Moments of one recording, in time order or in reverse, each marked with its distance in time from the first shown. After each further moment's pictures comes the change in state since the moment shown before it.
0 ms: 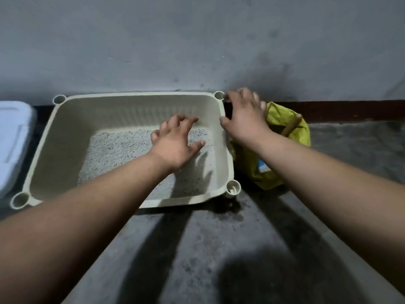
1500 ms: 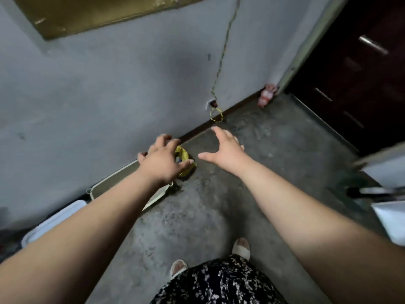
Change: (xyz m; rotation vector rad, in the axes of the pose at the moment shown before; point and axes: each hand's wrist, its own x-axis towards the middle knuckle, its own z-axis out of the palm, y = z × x) left_hand -0.280 0.365 -0.559 0.121 -0.347 0.399; right_hand -0.276 -0.154 -0.683 0.349 -0.113 0.693
